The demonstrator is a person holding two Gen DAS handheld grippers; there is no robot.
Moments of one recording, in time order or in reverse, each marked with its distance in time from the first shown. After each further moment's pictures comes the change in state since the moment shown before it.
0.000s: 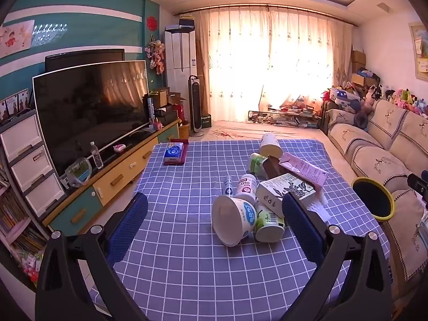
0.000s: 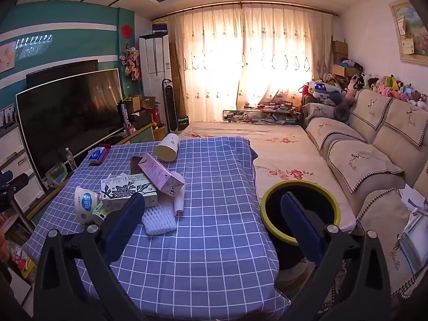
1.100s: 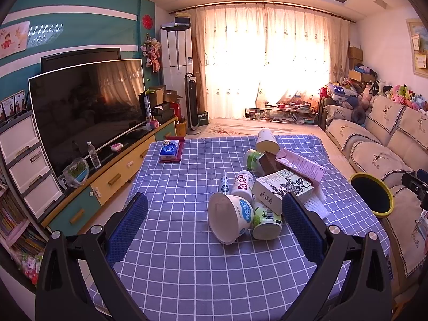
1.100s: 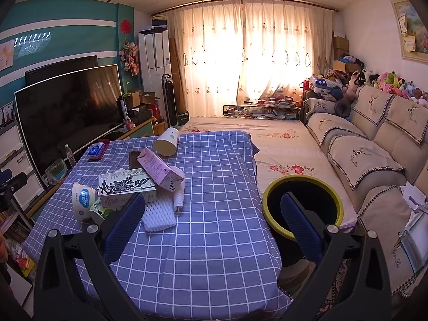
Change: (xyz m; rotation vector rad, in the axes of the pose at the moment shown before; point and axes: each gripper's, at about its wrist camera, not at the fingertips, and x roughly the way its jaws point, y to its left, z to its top) left arm 0.007 -0.010 -0.010 0.008 0.012 -0.001; right arm 0.011 0.003 -0.007 0.002 0.027 0.003
